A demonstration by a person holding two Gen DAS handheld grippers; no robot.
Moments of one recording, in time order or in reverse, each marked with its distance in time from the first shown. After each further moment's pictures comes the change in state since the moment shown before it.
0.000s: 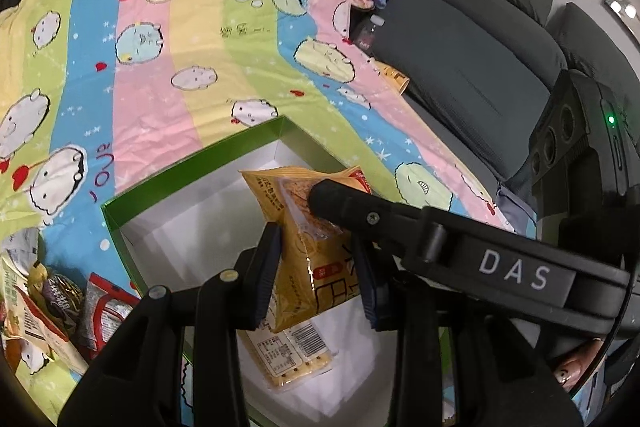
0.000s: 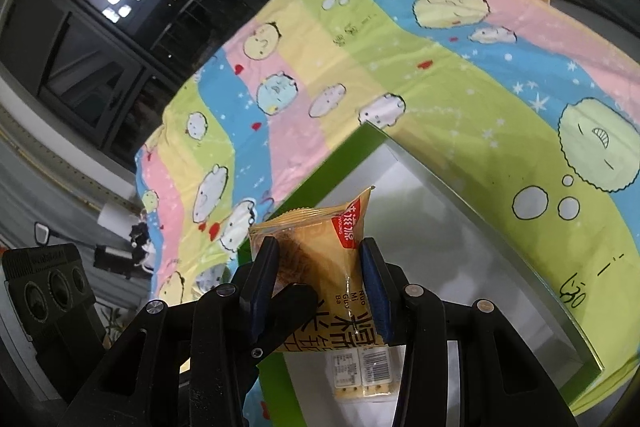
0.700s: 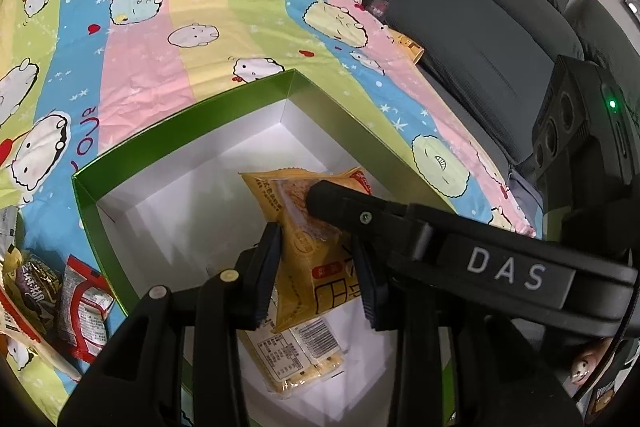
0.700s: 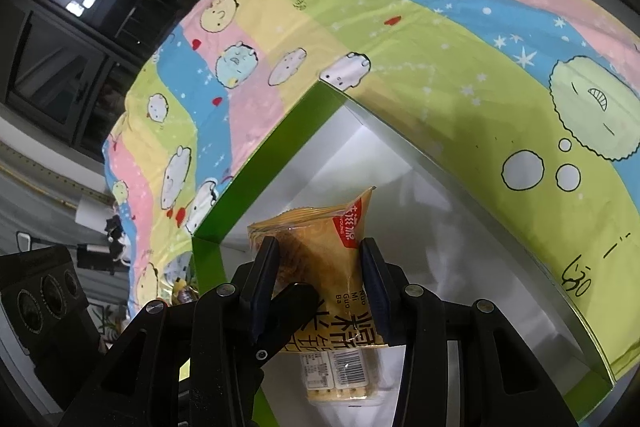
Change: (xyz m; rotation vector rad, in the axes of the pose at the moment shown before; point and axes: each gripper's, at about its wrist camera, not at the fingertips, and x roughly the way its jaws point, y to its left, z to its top) left arm 0.036 0.011 -0.007 -0.031 0.111 0.004; right arm 0.030 -0.022 -0.001 0.067 0.110 -0.079
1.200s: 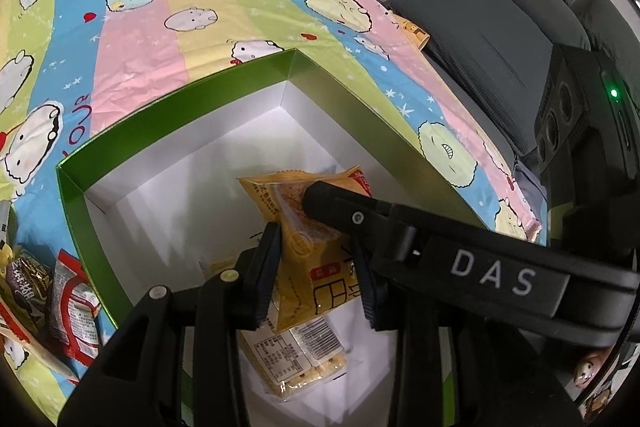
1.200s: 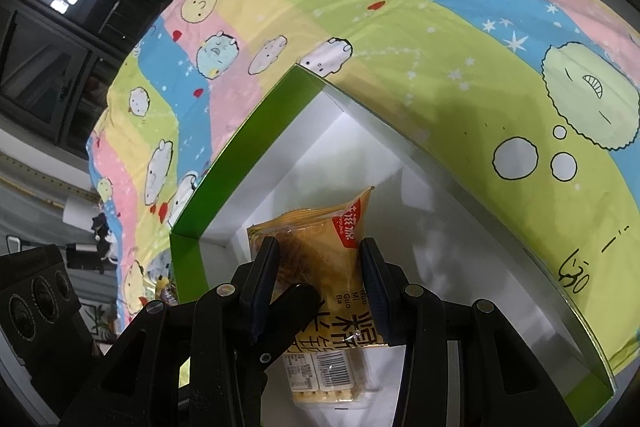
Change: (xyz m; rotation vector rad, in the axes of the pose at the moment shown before) left arm 0.015 0.001 -0.002 -0.009 0.048 0.008; right arm 0.010 -0.006 -0.002 0.020 0.038 -0.050
